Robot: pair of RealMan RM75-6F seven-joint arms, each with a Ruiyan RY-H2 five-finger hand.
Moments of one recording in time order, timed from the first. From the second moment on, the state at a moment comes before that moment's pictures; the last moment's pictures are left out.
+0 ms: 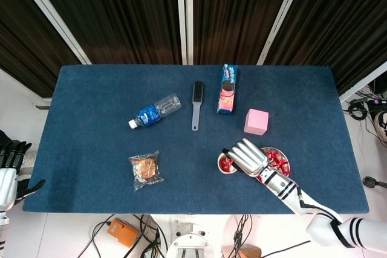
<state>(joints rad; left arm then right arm) 0.02 -1.24 -0.04 -1.38 1.51 1.60 -0.06 0.65 -1.35 0.06 -1.68 -1.58 0.99 -0.41</state>
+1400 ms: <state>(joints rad) 0.02 -1.24 -0.04 -1.39 1.52 1.60 -0.05 0.50 -1.33 -0.08 -1.56 -1.54 1.01 -0.35</state>
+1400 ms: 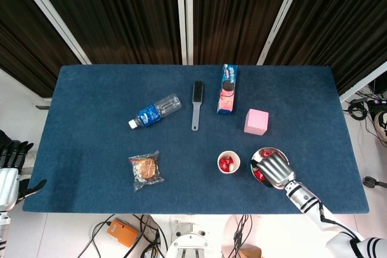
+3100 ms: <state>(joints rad) 0.01 -1.23 -0.04 -1.41 1.52 1.60 -0.03 0.65 -1.32 0.07 -1.72 -1.48 0.94 -0.34</state>
